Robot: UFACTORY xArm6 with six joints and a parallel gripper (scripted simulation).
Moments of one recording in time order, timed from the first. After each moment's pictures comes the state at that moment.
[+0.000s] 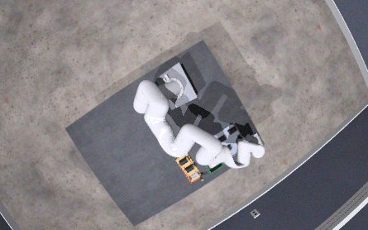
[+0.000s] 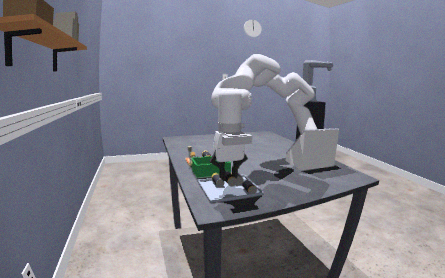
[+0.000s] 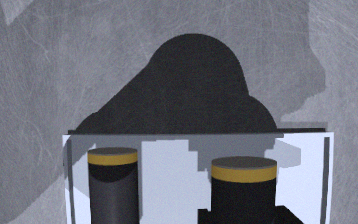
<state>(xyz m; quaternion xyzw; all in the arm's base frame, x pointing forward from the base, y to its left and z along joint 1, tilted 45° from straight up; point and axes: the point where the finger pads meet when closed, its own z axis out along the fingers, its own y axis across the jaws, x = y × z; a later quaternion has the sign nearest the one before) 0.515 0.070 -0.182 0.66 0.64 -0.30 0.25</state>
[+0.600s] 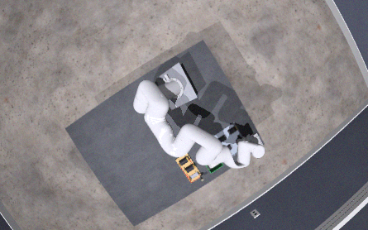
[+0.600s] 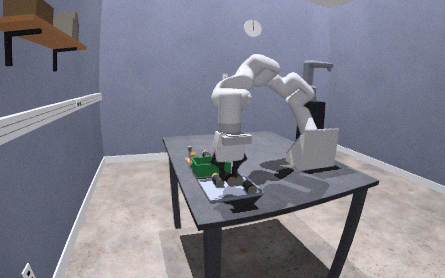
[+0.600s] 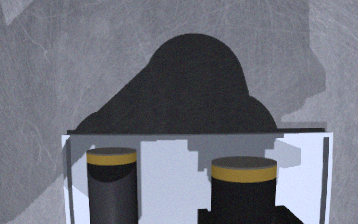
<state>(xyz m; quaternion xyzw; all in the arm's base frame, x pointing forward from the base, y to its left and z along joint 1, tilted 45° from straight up) 0.516 0.070 -0.182 0.66 0.64 -0.30 0.25</state>
